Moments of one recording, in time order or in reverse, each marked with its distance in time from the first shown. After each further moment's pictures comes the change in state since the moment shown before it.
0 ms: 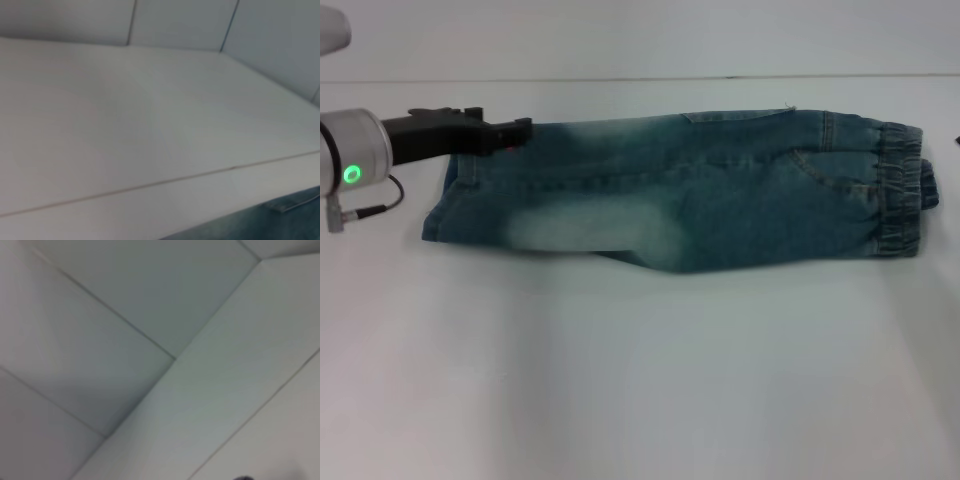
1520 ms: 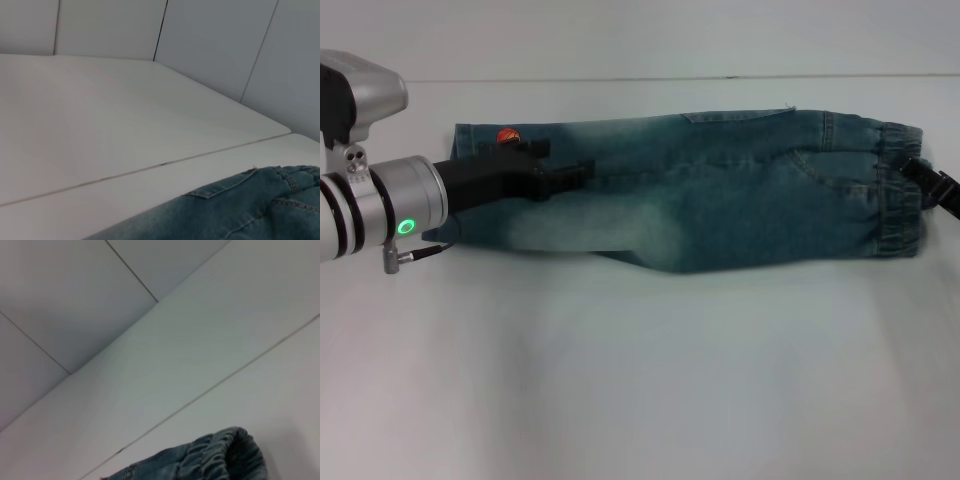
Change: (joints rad) left arm 0.026 -0.004 0.104 -0.175 -0.270 0.012 0.313; right arm 0.084 0.004 -0.182 0.000 0.000 0.240 -0.045
